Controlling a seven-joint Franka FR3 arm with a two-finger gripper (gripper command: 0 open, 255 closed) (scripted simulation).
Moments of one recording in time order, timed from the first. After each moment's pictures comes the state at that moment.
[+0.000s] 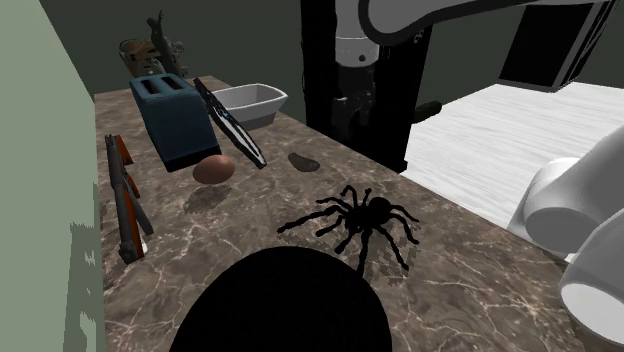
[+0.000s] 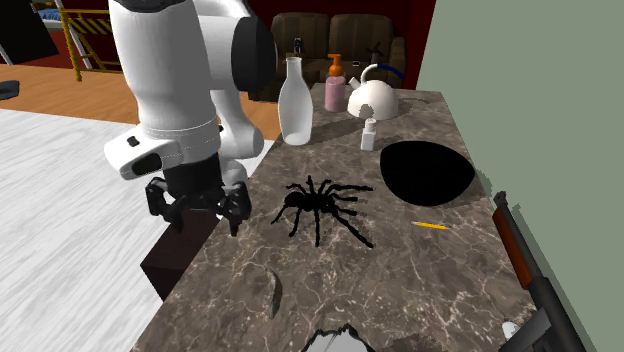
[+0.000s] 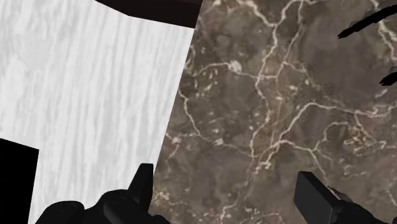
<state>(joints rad) 0.08 -0.39 0.26 -2.14 0.03 1.75 0.19</state>
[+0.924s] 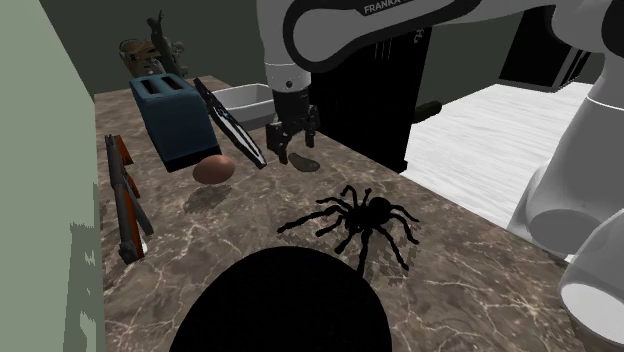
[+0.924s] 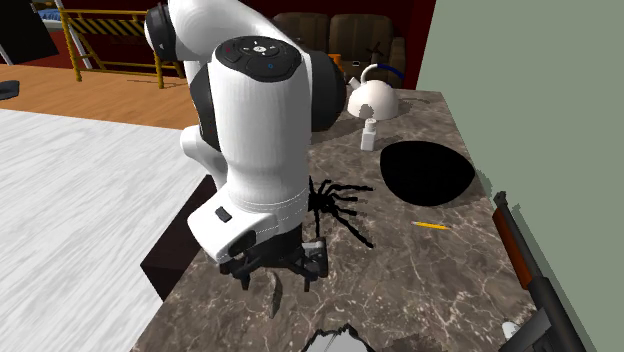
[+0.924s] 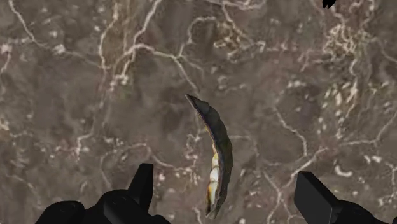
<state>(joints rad) 0.14 -0.01 0.41 -1.84 -0.03 1.81 0.45</state>
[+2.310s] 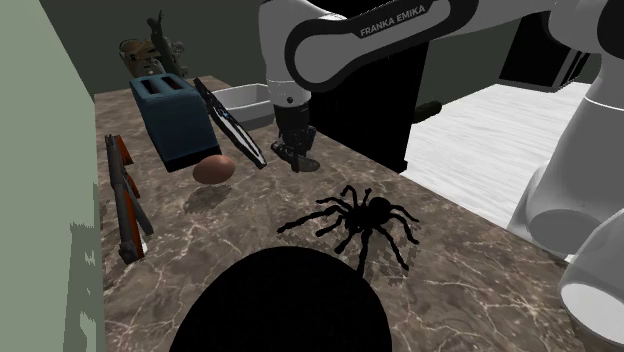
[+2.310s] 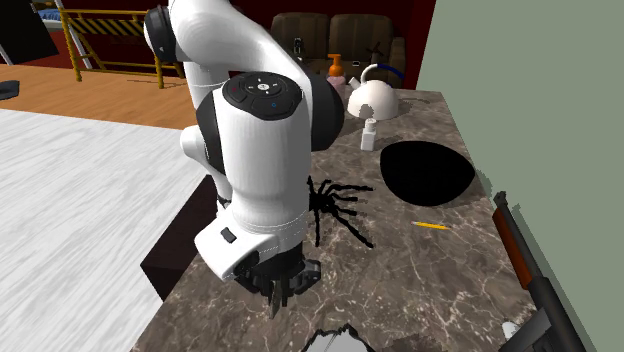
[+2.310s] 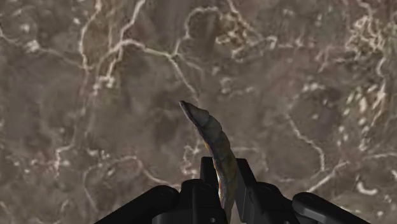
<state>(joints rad) 0.14 0.01 0.41 -1.90 -0.04 1.88 0.45</state>
